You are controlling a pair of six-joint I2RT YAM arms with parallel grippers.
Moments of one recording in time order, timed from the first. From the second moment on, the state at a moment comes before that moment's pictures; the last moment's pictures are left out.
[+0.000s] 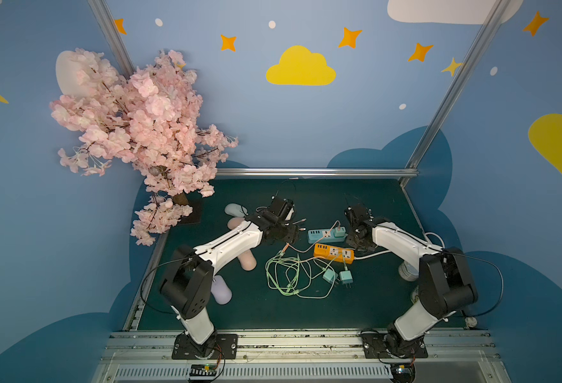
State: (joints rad) left arm -0.62 1.67 1.28 -0.55 0.07 -0.32; right arm 0.38 1.66 1.10 -0.72 0.37 0.70
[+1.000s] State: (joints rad) left arm -0.24 1.31 1.12 -0.51 0.43 -0.38; right arm 0.62 1.83 1.57 -0.46 -0.40 0.35
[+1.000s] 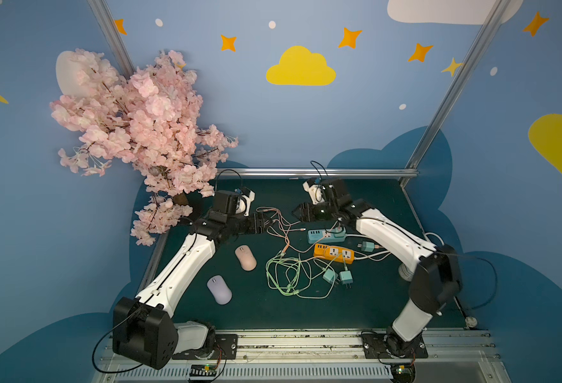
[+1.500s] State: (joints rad) left arm -0.11 1.30 1.09 -0.44 0.53 -0.43; right arm 0.68 2.43 2.18 -0.75 -0.60 0.09
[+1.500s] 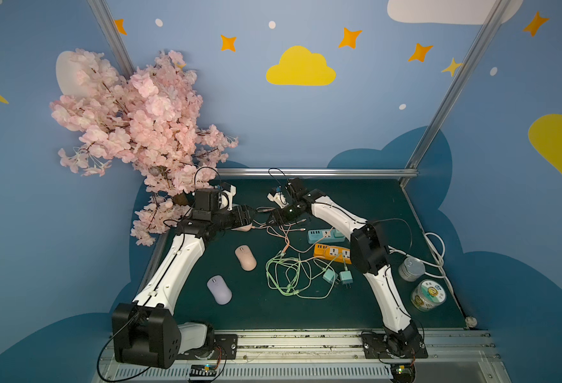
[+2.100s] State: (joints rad) left arm -0.10 1.30 1.08 -0.42 0.57 -0.44; right arm 0.71 2.71 2.52 -0.86 -0.53 -0.16
